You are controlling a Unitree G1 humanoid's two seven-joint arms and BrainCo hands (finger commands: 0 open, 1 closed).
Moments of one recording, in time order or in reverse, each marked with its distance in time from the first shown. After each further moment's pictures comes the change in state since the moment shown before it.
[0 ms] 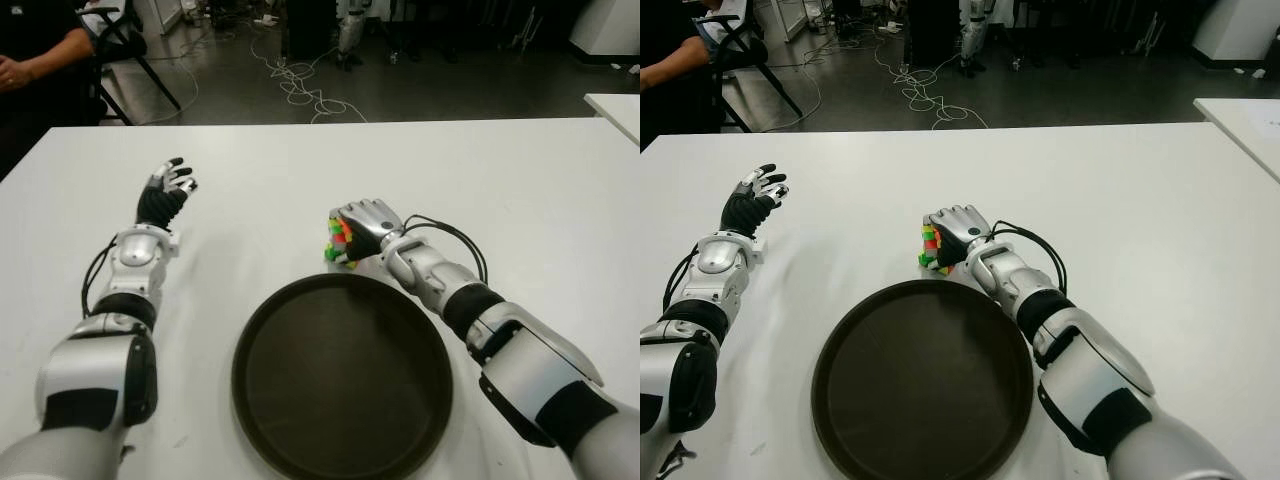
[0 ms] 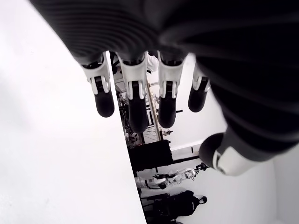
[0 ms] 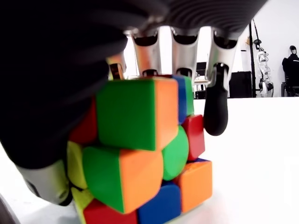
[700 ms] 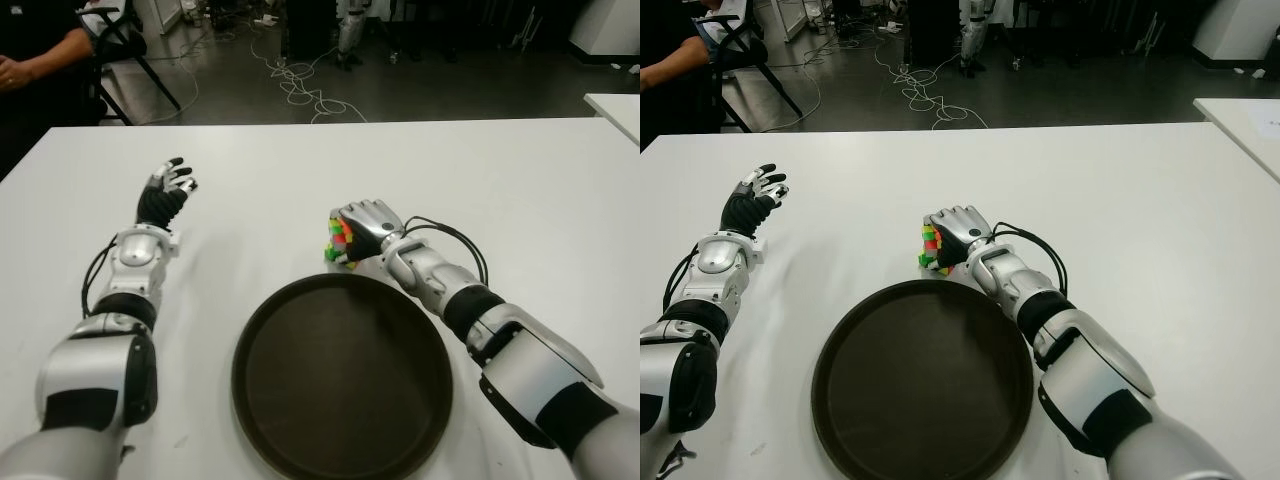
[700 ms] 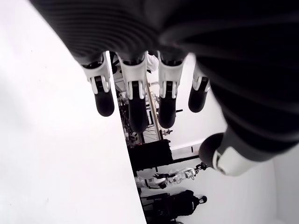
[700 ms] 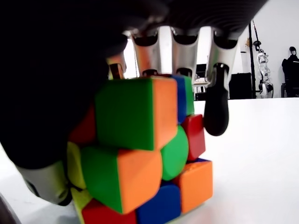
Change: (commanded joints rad) left arm -0.001 0.000 -0.003 0.000 0.004 0.003 0.013; right arm 0.001 0.001 -0.014 0.005 0.010 -0.006 -0.027
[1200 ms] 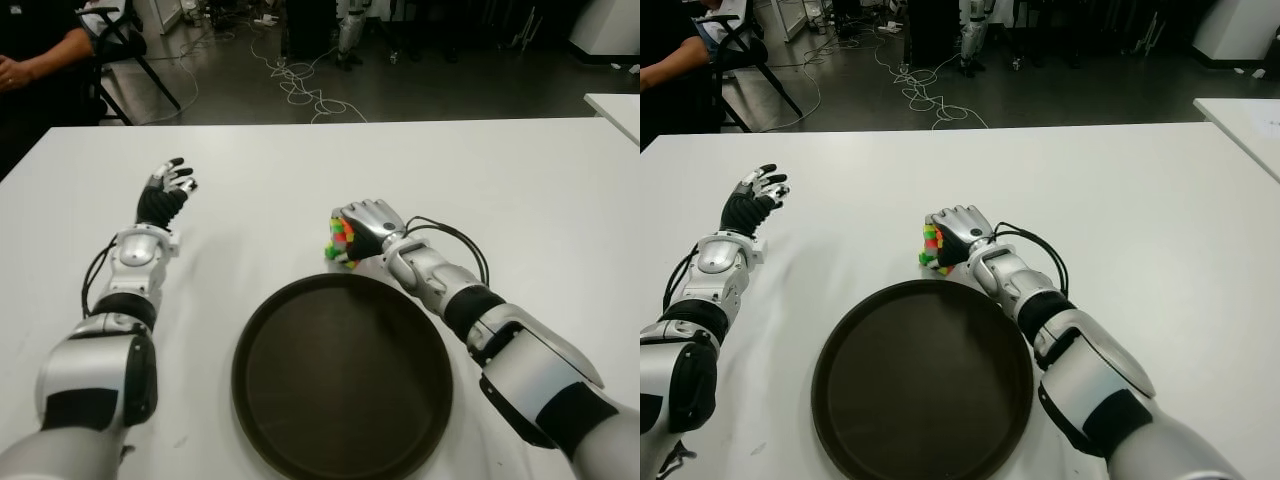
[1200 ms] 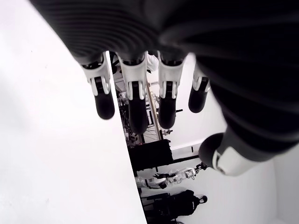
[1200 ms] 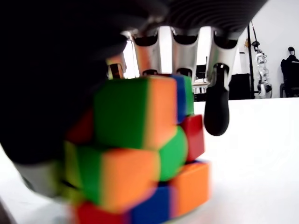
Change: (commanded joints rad) left arm -0.001 0.000 0.006 0.002 -0.004 0.004 0.005; right arm -0.019 -0.016 -0.007 -0.013 -0.010 0.018 -0.041
